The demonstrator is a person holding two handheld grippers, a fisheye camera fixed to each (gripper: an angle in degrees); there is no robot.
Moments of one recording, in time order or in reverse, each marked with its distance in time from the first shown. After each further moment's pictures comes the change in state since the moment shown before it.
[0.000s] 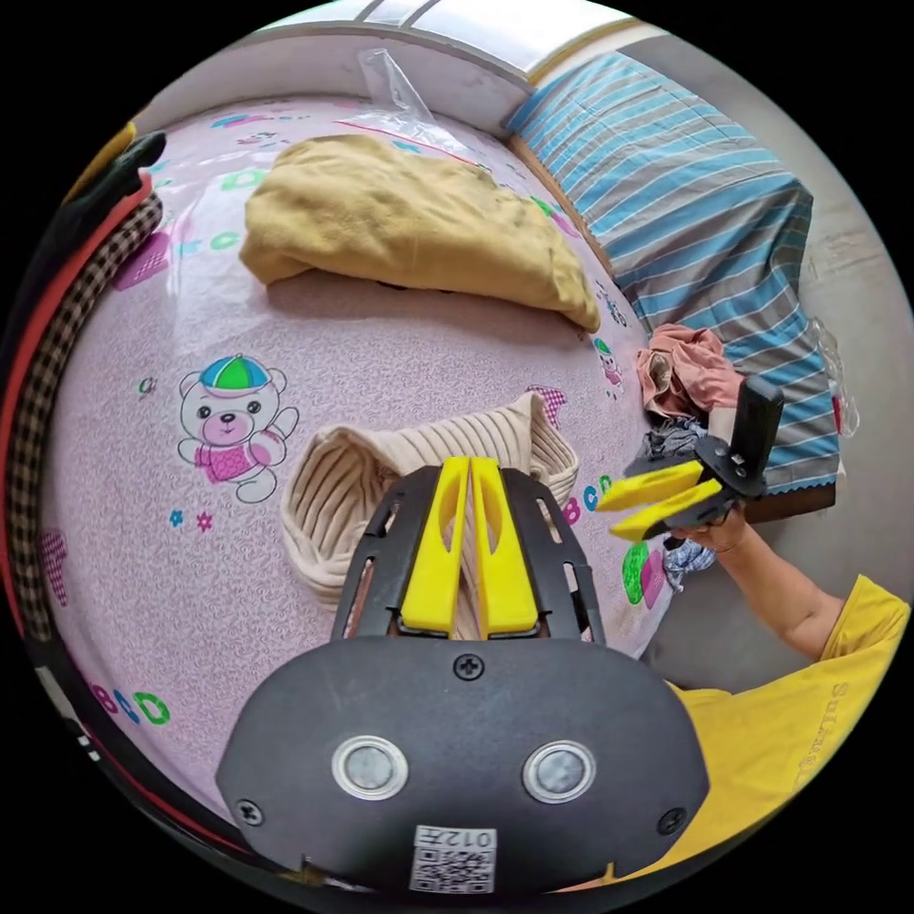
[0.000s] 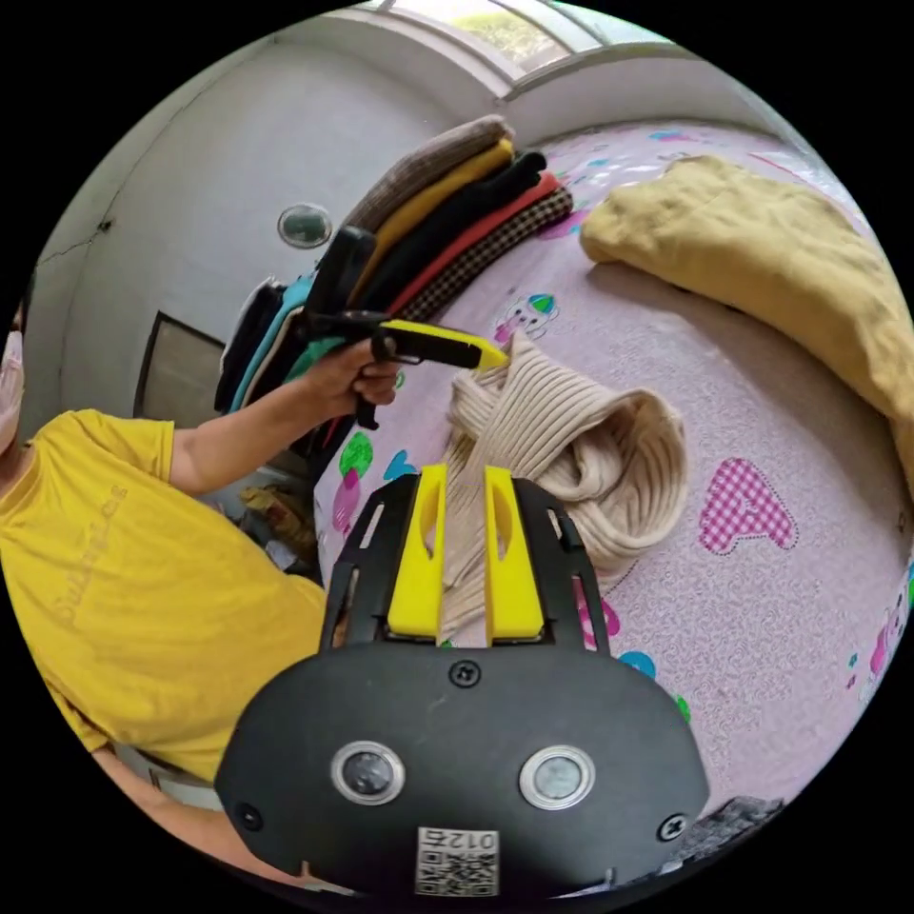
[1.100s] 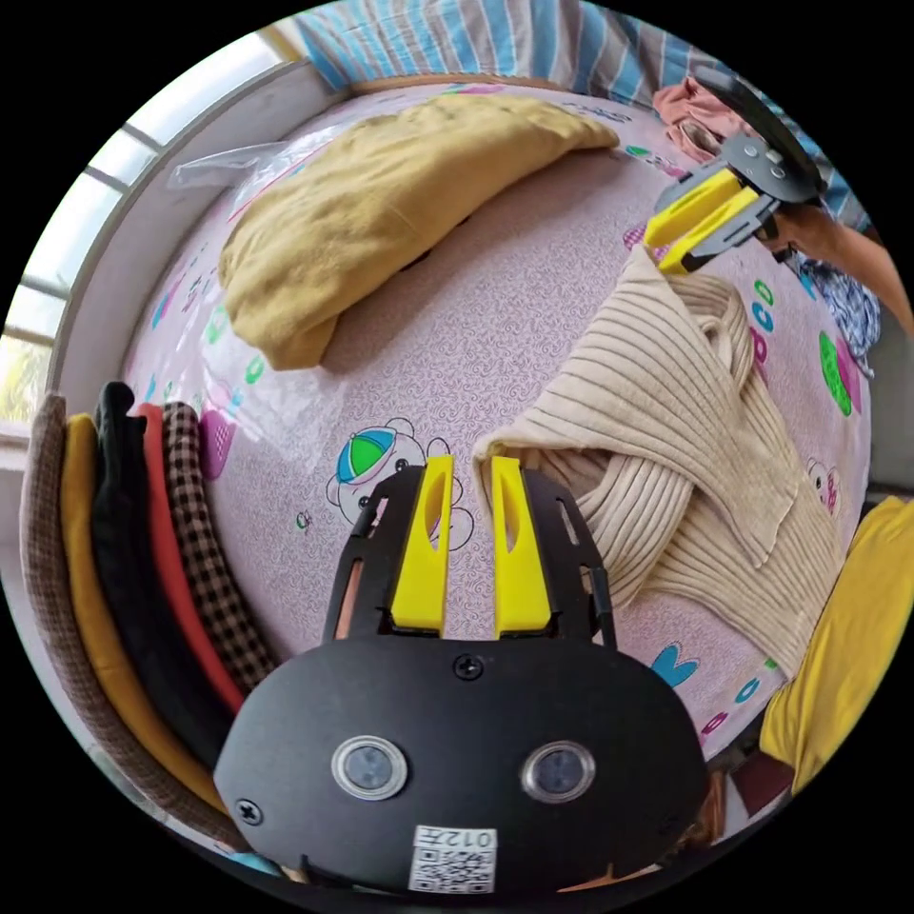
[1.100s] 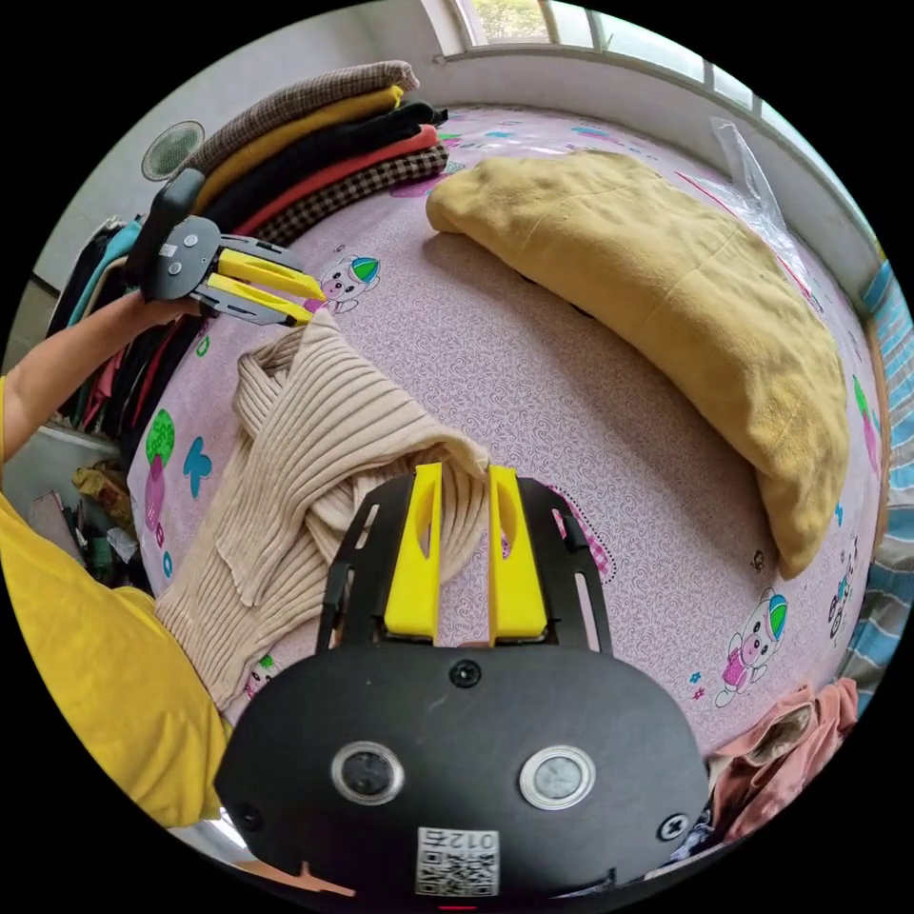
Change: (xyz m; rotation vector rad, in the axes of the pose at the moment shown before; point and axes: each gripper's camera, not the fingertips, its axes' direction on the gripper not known) left arm 0.033 0.051 0.117 -0.232 -0.572 0.592; right arm 0.010 -0.026 0.083 -0.154 0.550 -0.004
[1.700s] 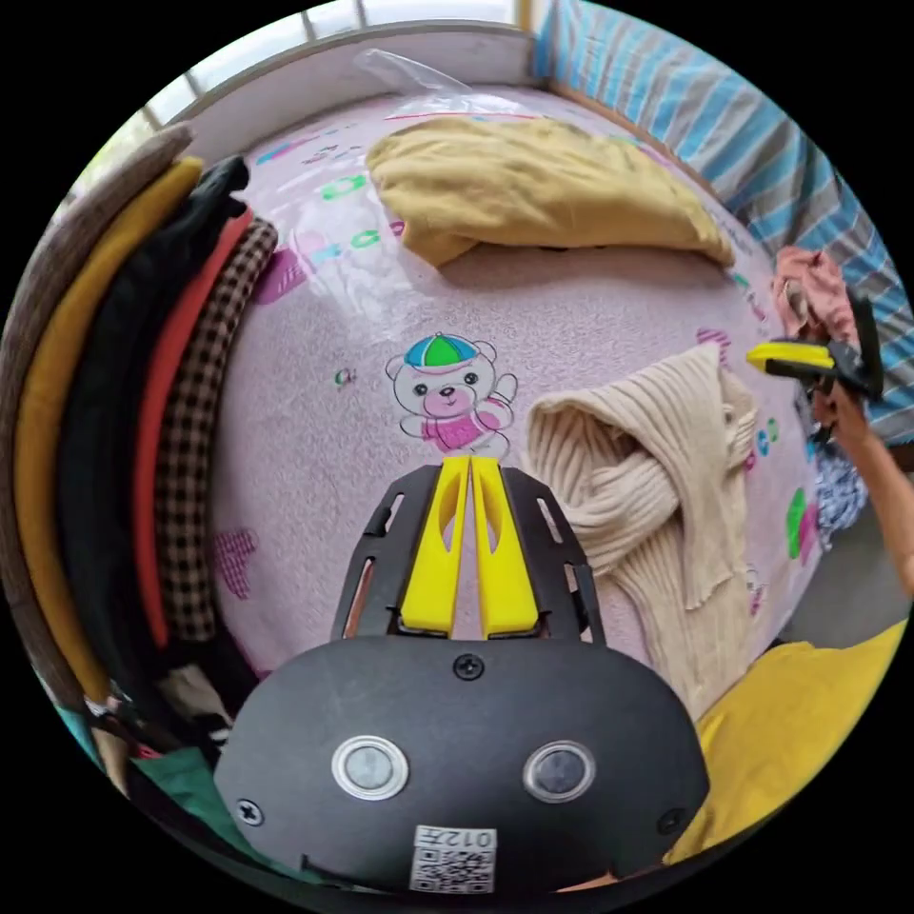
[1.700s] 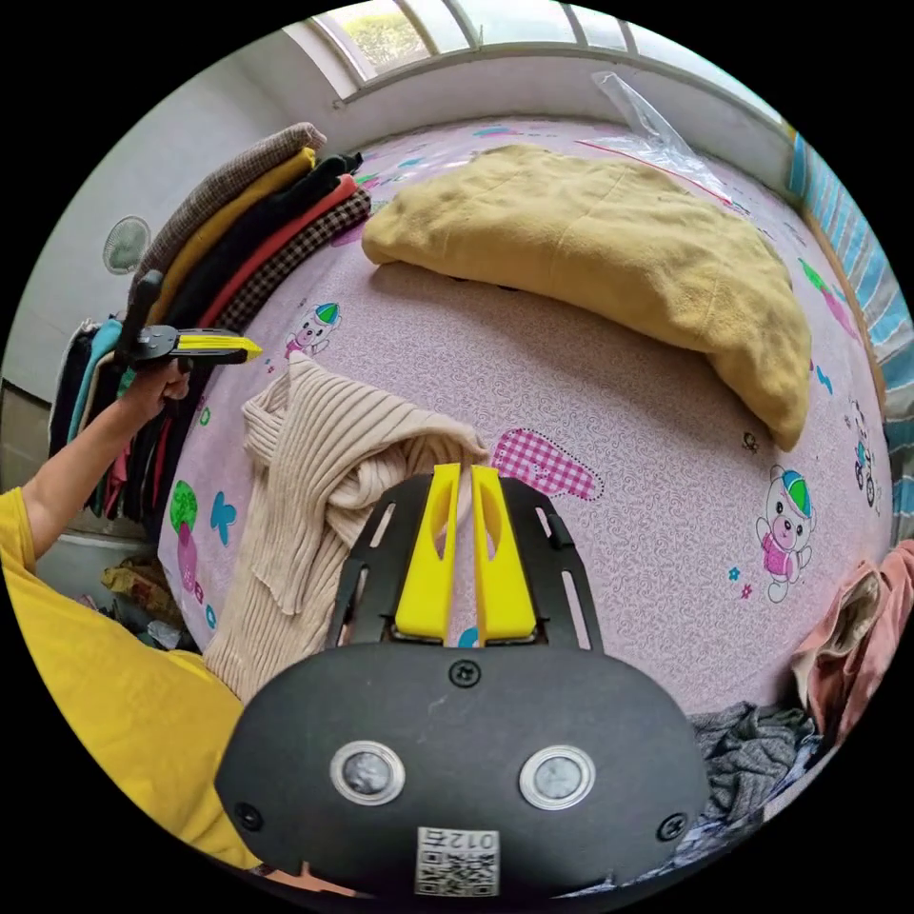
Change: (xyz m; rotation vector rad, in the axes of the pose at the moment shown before) left arm -0.026 0.123 0.007 0.014 0.166 -0.510; right arm 0.009 0.083 -0.035 0.086 -0.050 0.263
